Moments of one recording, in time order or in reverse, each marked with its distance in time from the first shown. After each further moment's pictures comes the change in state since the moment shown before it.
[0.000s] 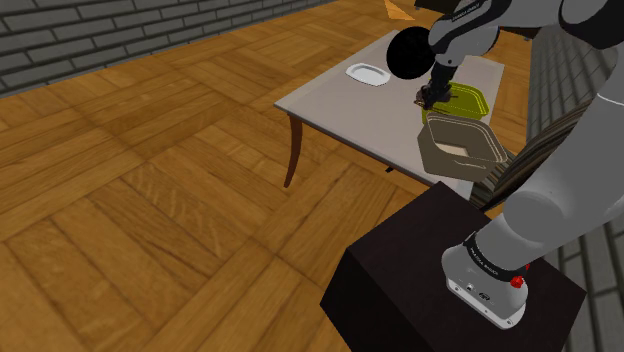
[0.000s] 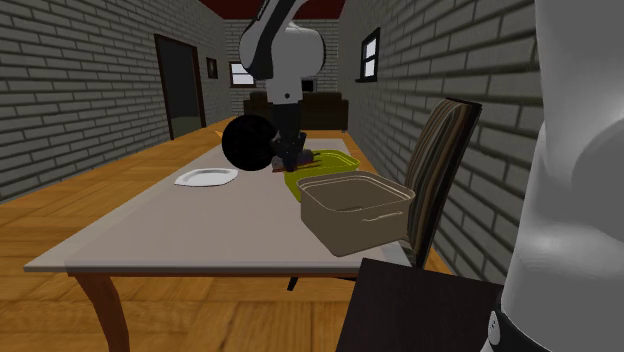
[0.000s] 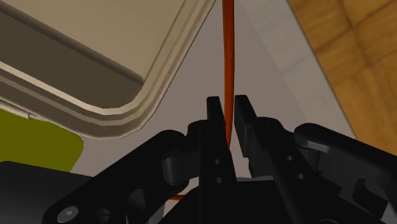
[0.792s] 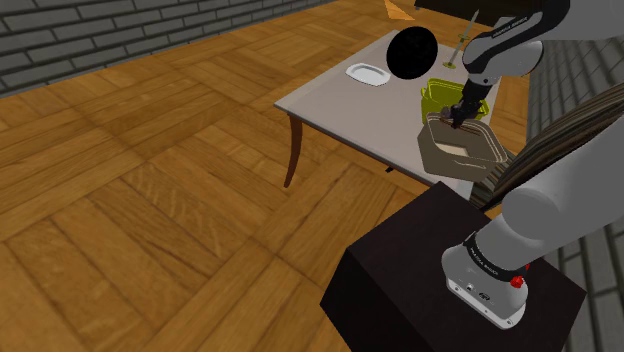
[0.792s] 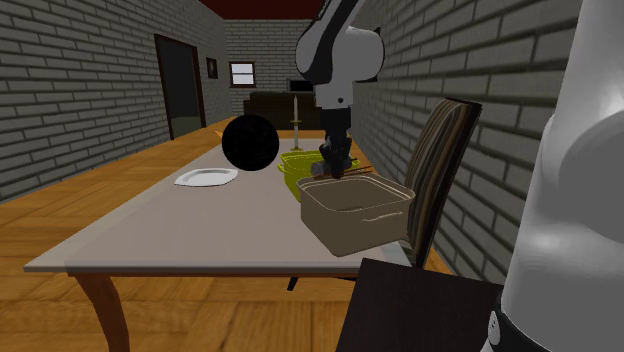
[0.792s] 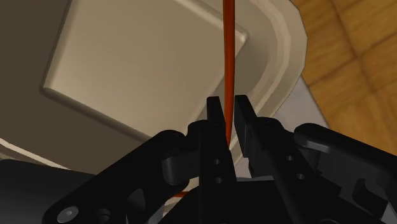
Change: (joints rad) arm -0.062 -0.250 -0.084 -0.340 -0.122 0.112 -0.076
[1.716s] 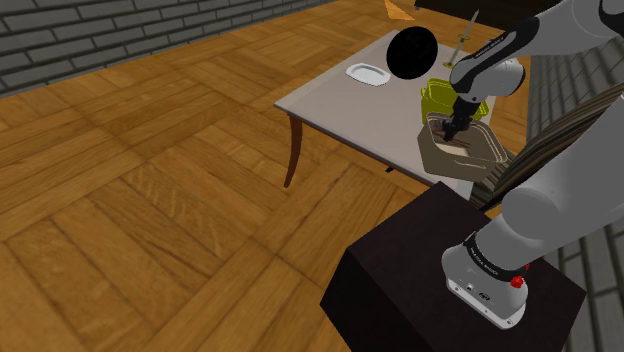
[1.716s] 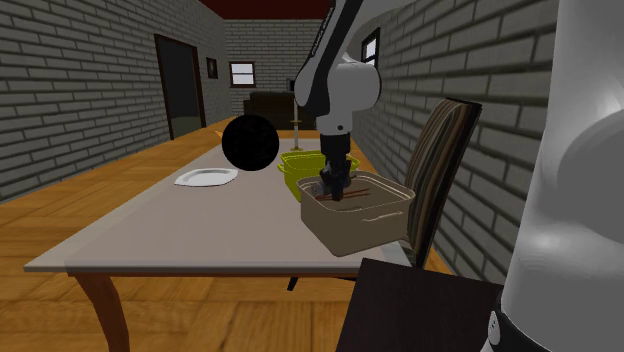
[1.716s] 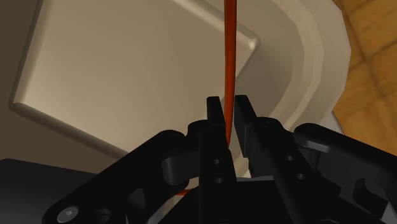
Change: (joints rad) arm -0.006 0.124 0.004 -0.045 0.068 0.159 -0.047
